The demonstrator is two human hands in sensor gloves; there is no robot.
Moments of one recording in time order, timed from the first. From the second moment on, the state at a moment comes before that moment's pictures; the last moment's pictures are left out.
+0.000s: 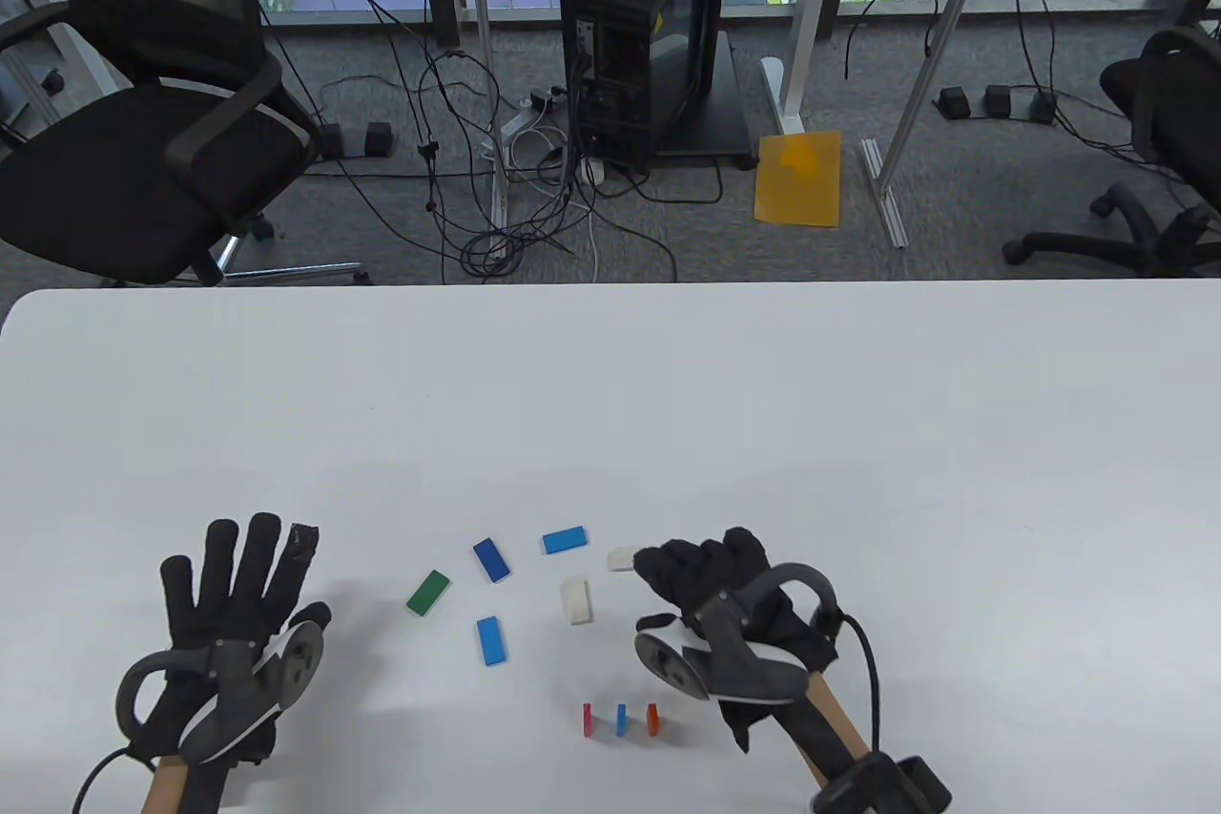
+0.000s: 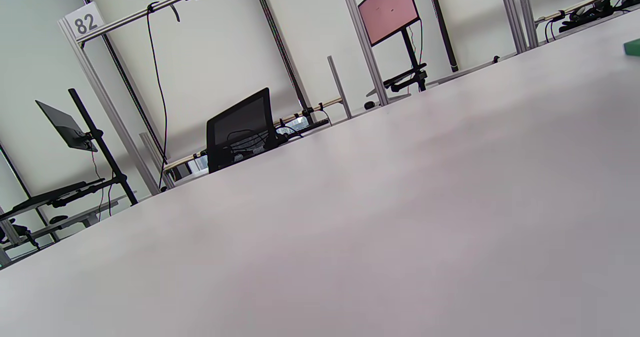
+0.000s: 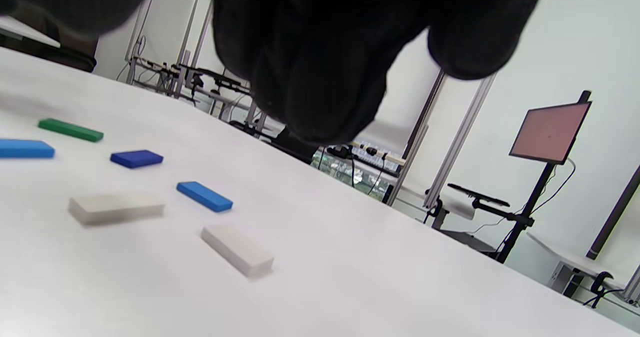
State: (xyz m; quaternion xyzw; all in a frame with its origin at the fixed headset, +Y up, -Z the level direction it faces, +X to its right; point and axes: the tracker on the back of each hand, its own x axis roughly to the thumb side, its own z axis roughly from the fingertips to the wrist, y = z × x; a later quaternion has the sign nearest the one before) left_hand -0.329 -0.754 -0.226 0.05 0.03 -0.19 0.98; right_hand 0.052 -0.701 -0.268 -0.30 0.10 -0.94 0.15
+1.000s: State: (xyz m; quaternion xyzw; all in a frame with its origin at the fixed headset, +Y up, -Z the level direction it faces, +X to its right) left_hand -0.332 -0.749 -0.226 0.05 0.03 -0.19 0.98; right_hand 0.012 -0.753 -0.321 -0.33 0.01 -0.89 0.32
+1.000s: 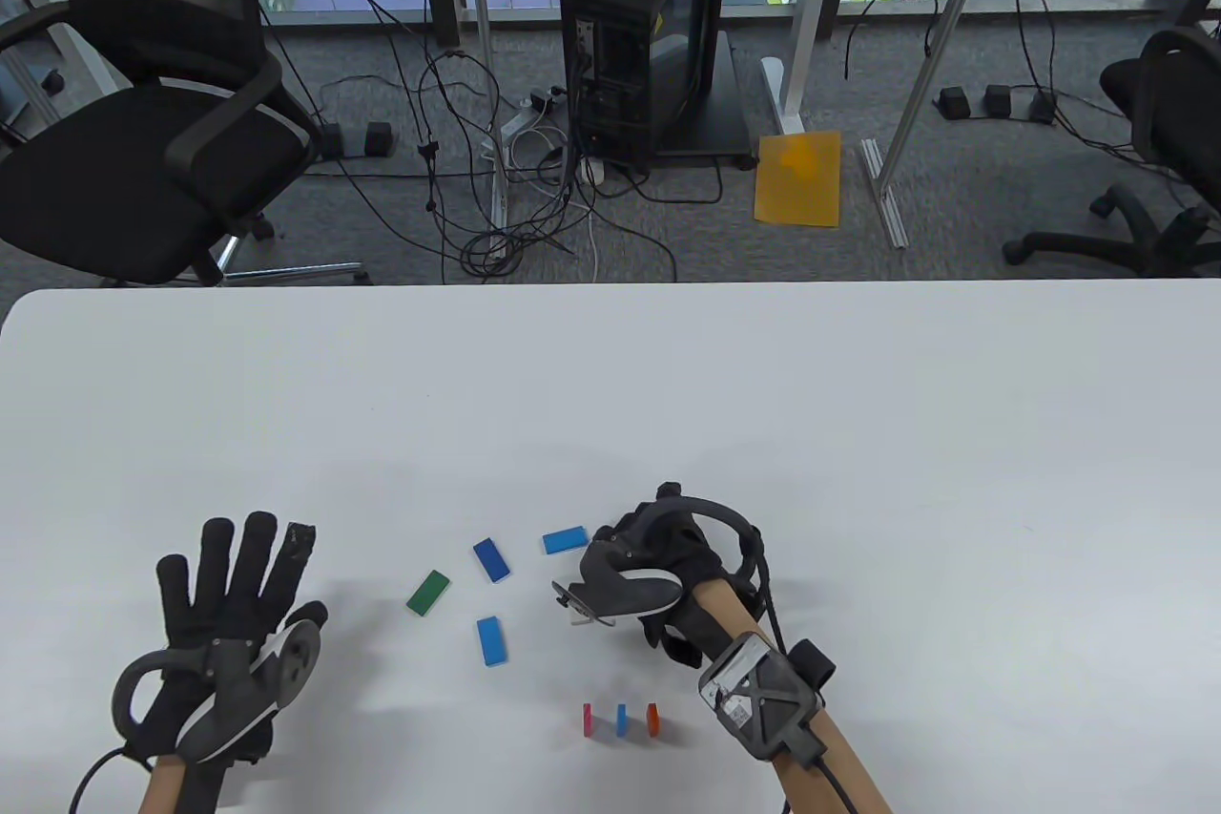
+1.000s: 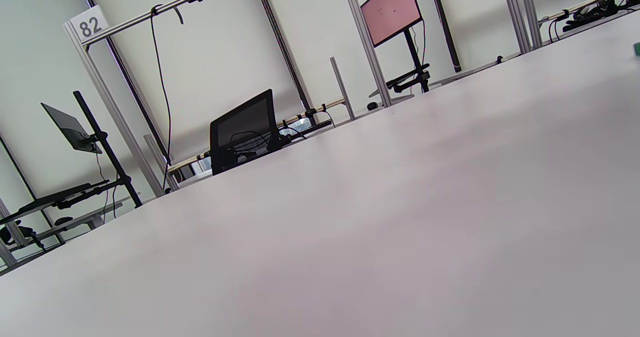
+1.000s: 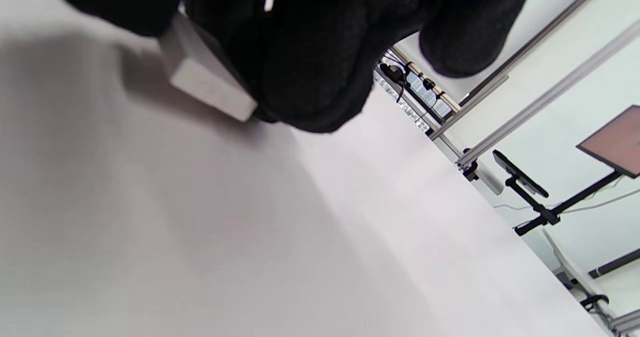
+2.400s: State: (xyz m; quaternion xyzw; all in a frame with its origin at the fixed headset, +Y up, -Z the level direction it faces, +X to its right) left_hand -0.322 -0.757 -0.225 0.04 0.01 -0.21 0.98; right_hand 0.114 -0.729 -0.173 -0.28 0.10 -0.93 0.21
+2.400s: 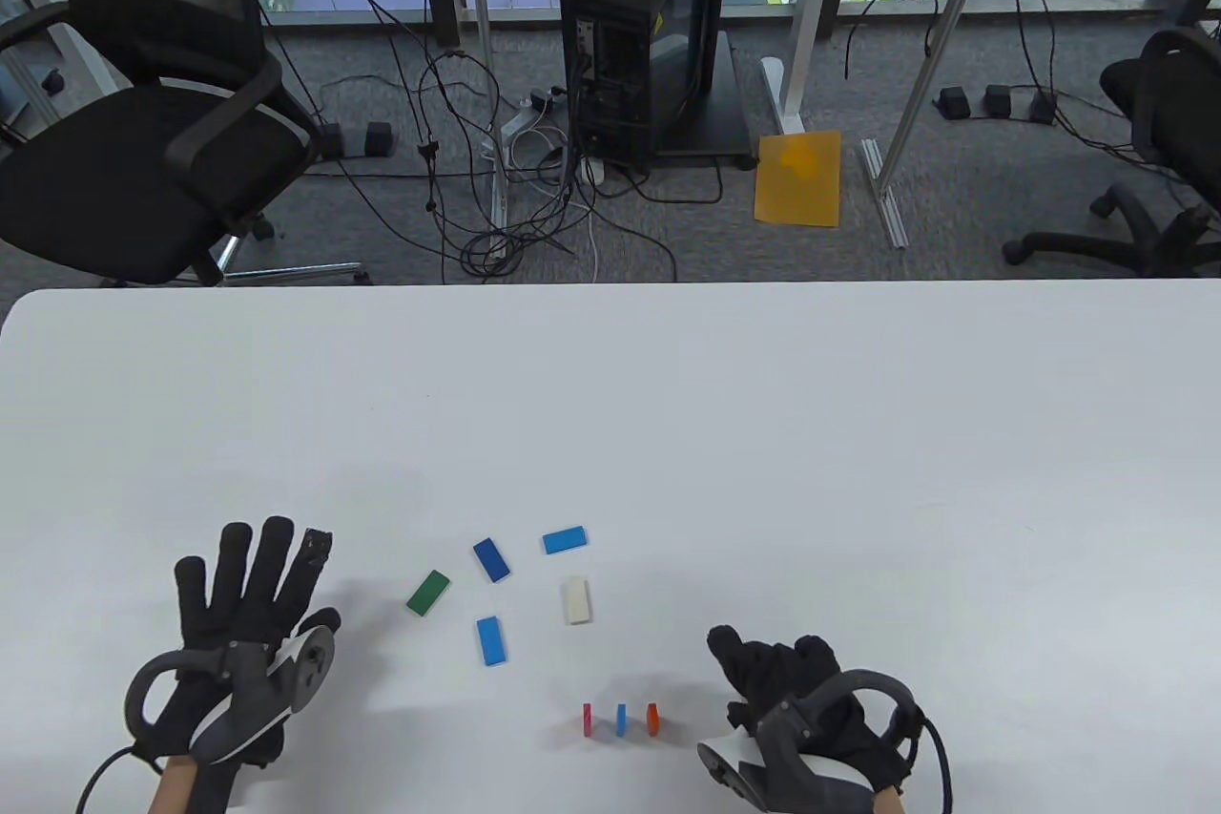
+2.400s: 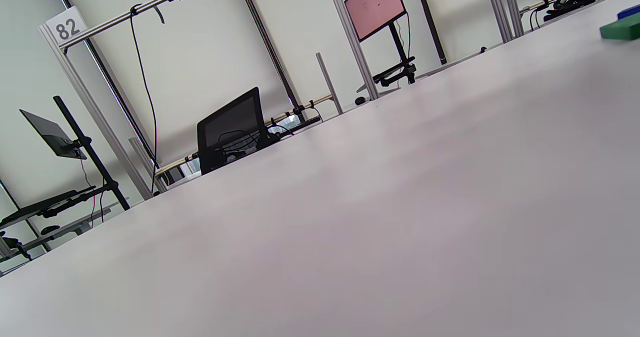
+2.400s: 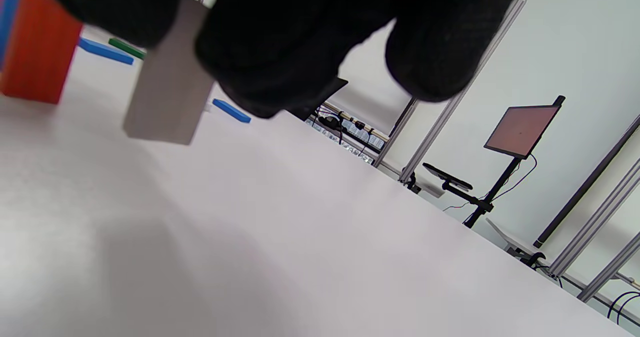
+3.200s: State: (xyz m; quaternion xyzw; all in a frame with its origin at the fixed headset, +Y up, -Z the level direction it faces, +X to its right) left_hand -0.323 -0.758 -0.226 0.04 0.01 -0.20 0.98; right_hand 0.075 -0.752 -0.168 -0.33 0.11 -0.91 0.23
